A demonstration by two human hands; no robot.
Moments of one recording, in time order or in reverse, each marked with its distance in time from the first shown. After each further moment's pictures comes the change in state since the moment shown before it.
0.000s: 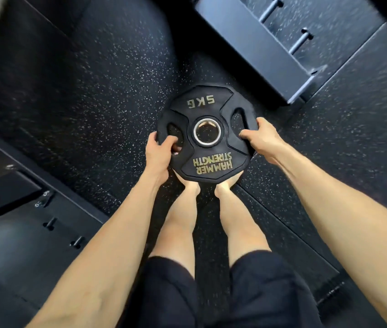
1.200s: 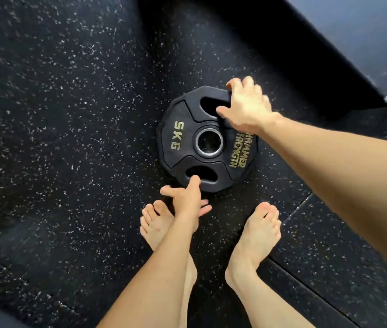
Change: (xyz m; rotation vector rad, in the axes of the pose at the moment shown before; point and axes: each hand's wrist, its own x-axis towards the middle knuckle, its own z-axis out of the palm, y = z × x) left_hand 0.304 -0.250 0.130 0.141 0.071 -0.466; right_hand 0.393 0.076 0.137 -0.802 0.146 -0.409
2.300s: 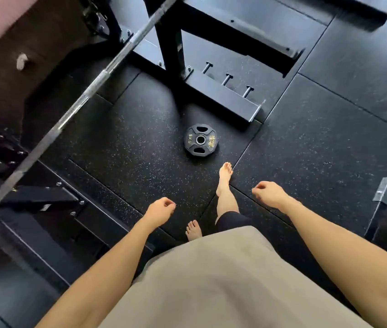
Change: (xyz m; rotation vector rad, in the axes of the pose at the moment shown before) left_hand -0.533 -0.222 -0.391 0.964 -0.125 0.662; right_hand -0.751 -0.029 -0.210 0.509 -0.121 0.346
